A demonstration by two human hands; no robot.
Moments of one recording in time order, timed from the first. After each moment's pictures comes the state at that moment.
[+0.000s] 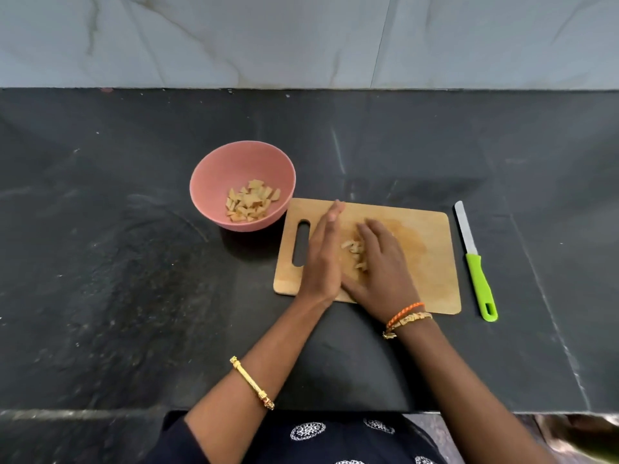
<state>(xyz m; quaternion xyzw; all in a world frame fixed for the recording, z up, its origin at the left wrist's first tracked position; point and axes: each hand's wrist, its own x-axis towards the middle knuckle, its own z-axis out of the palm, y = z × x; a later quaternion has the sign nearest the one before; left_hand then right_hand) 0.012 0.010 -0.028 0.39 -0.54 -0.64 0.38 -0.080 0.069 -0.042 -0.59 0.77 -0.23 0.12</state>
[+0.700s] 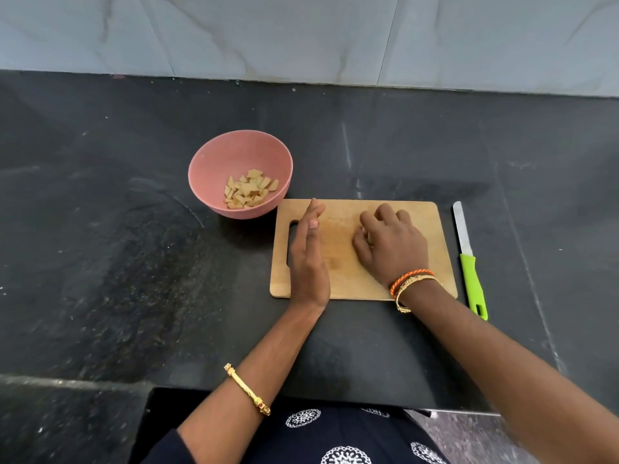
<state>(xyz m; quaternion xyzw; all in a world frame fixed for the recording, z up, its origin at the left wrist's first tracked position) 0.011 0.031 -0.033 0.41 -0.49 -0.58 0.51 -0.119 0.046 -0.039 -0.64 0.75 -0.15 -0.07</state>
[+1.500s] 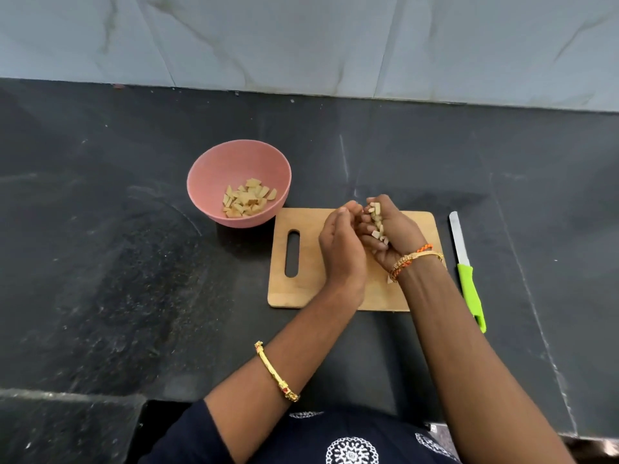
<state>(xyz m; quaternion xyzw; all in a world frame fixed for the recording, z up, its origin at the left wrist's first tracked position) -0.040 0.024 0.013 0.49 -0.28 -0.69 0.45 -0.117 0.014 0.007 -0.05 0.51 -0.60 0.62</state>
